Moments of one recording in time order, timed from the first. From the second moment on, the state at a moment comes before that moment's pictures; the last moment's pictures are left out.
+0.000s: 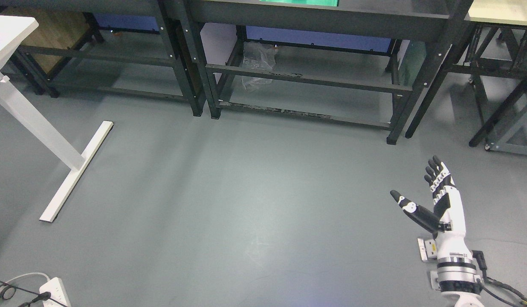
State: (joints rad) left arm 0.00 0.00 0.06 -0.08 0.00 -0.10 -0.08; right arm 0.23 0.00 -0.05 -1.70 0.05 -0.16 0.01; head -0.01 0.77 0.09
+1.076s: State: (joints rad) left arm 0.00 0.00 0.06 -0.08 0.00 -0.10 -0.08; right arm 0.23 0.00 -0.05 -1.70 0.05 -0.17 0.01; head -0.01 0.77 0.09
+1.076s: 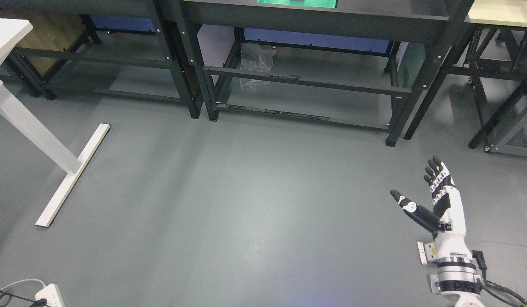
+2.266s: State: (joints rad) left arm 0.00 0.00 0.06 -0.08 0.00 -0.11 -0.08; right arm 0.21 0.00 0.01 -1.72 0.63 -0.22 -0.18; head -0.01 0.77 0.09
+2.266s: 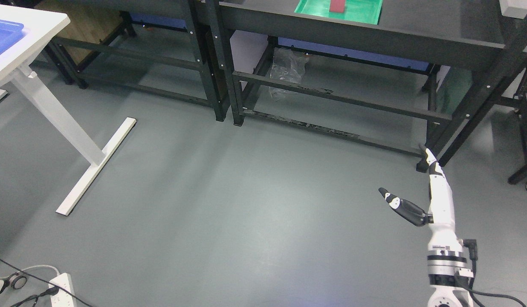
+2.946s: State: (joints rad) left arm 0.00 0.00 0.06 -0.08 0.00 -0.10 -0.08; right arm 0.21 0.00 0.00 -1.72 0.76 -0.22 -0.18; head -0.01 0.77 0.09
